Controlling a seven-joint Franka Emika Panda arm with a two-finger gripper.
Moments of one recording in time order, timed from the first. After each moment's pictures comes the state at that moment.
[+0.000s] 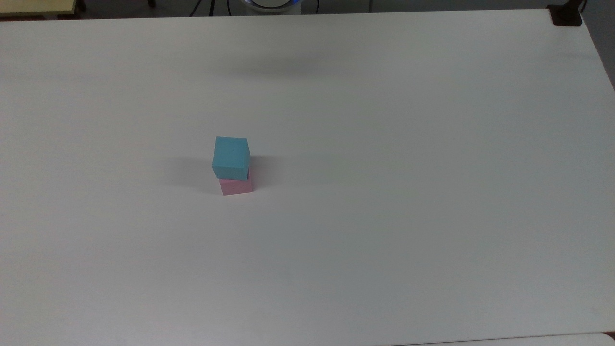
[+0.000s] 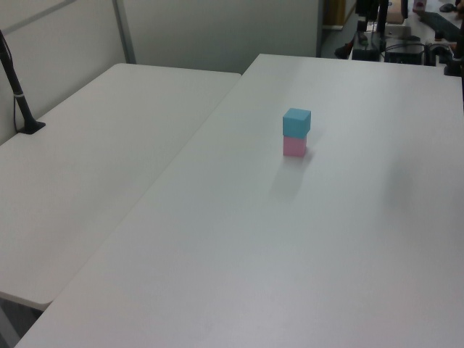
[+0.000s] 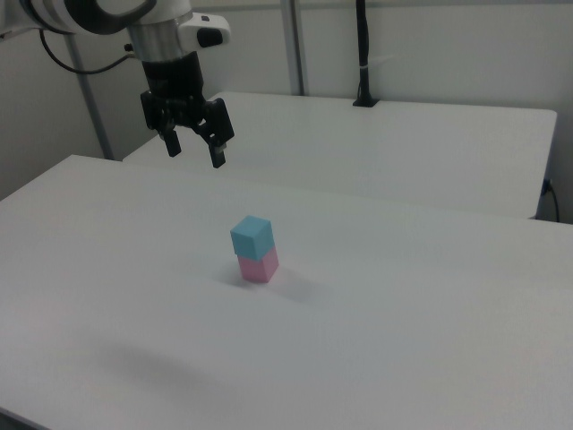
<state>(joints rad) -0.10 -0.06 -0.04 -1.58 -0.01 1.56 -0.08</state>
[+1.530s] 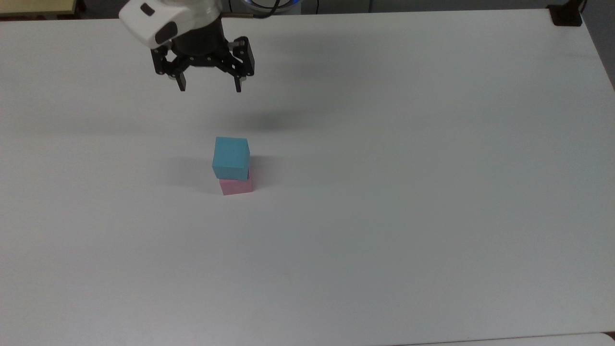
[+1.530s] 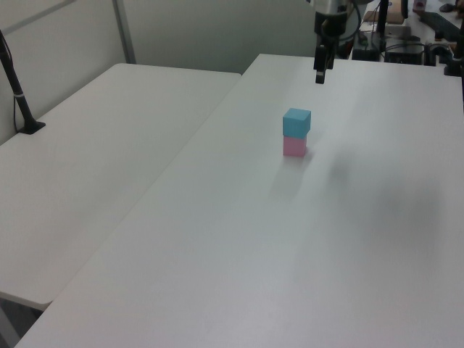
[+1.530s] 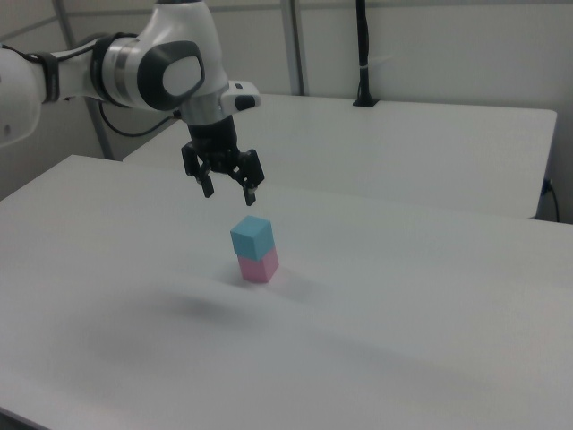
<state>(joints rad) -0.05 0.16 -0.02 -1.65 -0.02 1.86 -0.10</state>
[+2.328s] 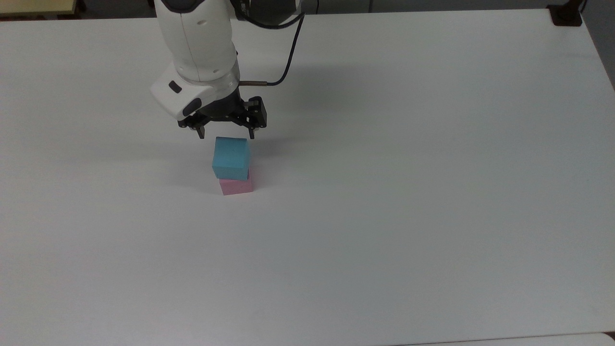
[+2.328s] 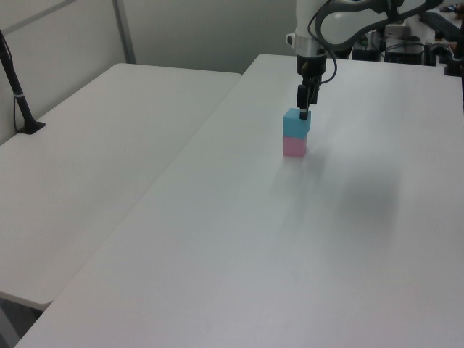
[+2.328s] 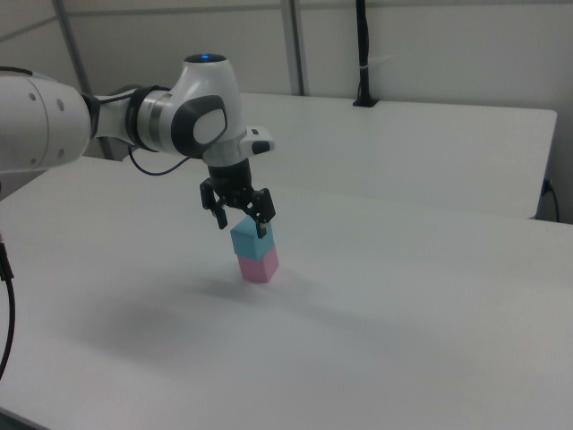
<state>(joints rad) -0.05 0.32 0.00 -1.65 -0.02 2.00 -0.07</state>
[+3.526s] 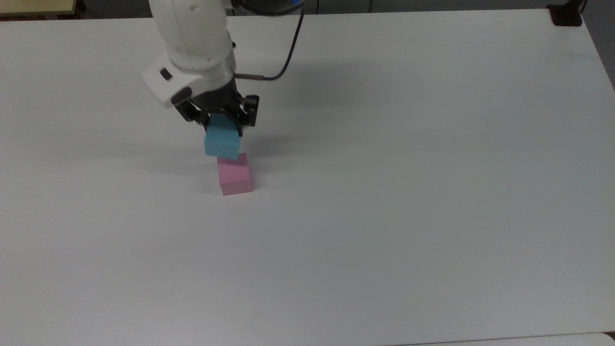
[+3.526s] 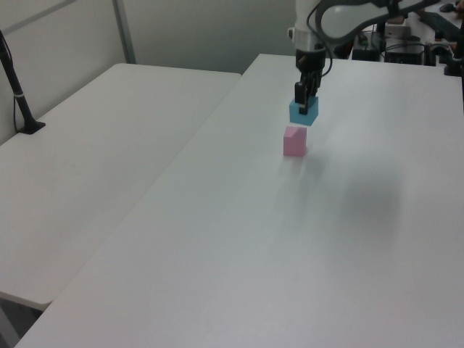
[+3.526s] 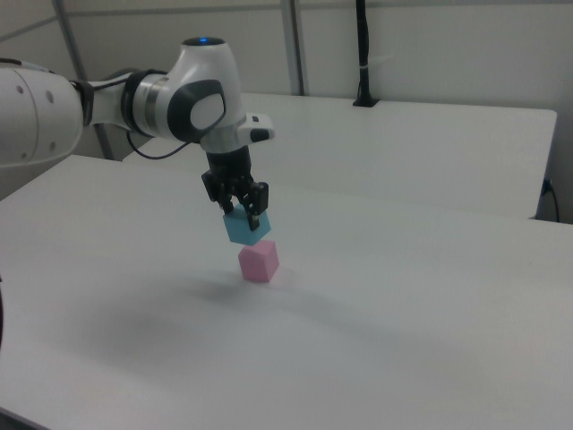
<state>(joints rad) -0.09 0.29 0.03 -1.63 -0.01 1.96 0.01</state>
